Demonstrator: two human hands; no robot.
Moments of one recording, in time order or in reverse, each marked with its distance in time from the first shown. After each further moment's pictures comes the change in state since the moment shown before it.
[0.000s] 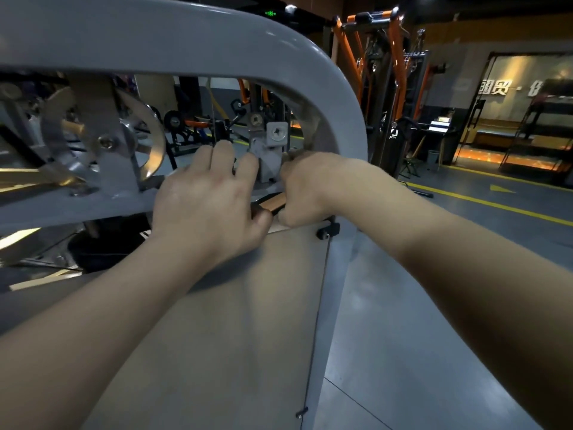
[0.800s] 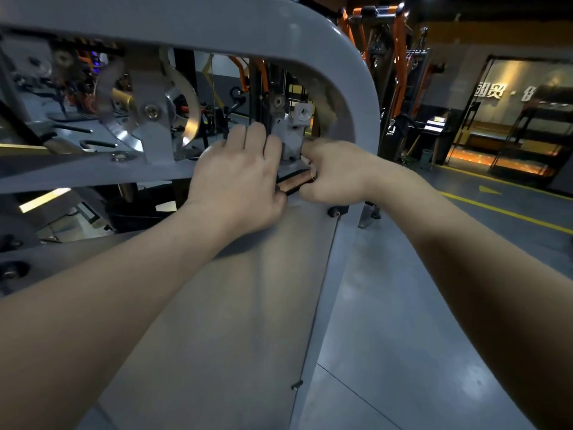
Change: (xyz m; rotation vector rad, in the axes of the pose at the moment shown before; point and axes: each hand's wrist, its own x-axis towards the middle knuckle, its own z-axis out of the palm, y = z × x) left_hand -0.009 -0.004 -0.005 -0.009 0.010 0.068; right_hand -0.027 0.000 0.011 0.385 0.124 -0.010
